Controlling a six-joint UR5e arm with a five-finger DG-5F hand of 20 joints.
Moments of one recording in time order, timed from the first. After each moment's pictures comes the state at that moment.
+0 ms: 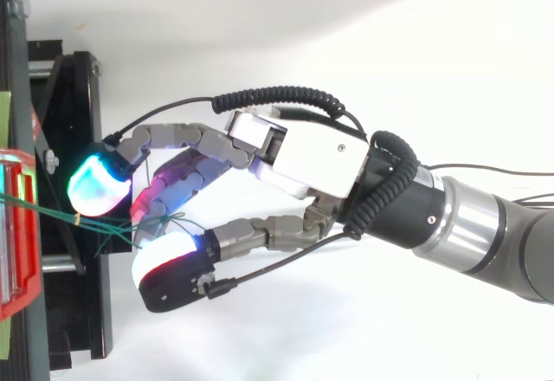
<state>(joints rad) 0.26 -2.41 -1.23 -2.49 -0.97 -0.26</state>
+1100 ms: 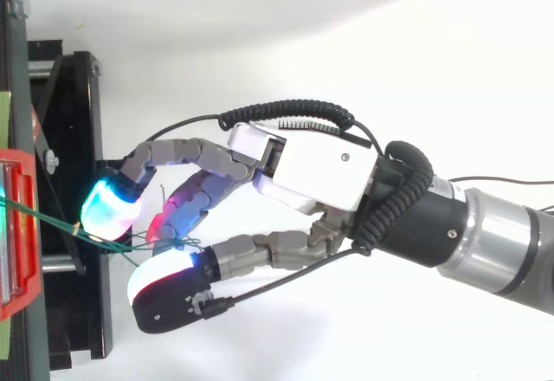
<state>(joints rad) 0.27 -2.38 -1.14 -2.78 -0.97 -0.13</state>
